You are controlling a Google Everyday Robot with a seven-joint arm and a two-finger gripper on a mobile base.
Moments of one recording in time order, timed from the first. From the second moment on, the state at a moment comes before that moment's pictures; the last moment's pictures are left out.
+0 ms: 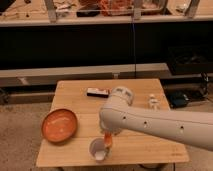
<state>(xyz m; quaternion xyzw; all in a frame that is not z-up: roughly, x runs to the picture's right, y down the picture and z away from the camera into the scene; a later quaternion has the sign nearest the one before) 0.008 0.196 0.656 -0.17 -0.23 -0.66 0.70</state>
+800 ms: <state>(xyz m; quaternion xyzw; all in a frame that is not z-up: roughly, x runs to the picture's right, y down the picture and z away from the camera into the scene) -0.015 0.192 0.631 -0.16 -0.20 -0.66 0.71</state>
